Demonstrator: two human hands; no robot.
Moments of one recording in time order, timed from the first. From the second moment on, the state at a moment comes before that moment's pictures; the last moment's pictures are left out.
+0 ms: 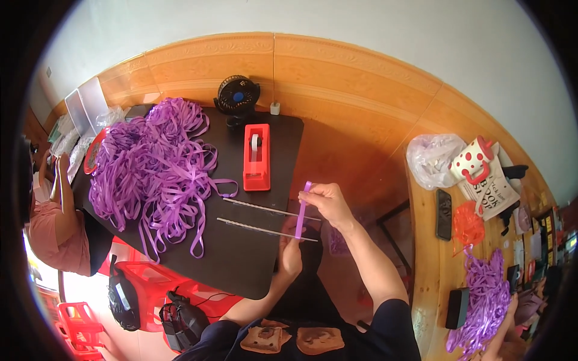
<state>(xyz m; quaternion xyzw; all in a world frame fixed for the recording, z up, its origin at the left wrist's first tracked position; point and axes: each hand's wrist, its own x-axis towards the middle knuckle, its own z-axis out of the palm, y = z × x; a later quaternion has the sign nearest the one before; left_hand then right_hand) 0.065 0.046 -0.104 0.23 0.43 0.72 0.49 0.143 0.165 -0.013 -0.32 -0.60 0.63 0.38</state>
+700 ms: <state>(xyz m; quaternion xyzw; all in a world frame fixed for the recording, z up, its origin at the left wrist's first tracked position) 0.069 0.053 -0.096 0.25 0.36 0.77 0.46 0.159 0.088 -0.072 -0.30 -0.48 0.71 0.42</state>
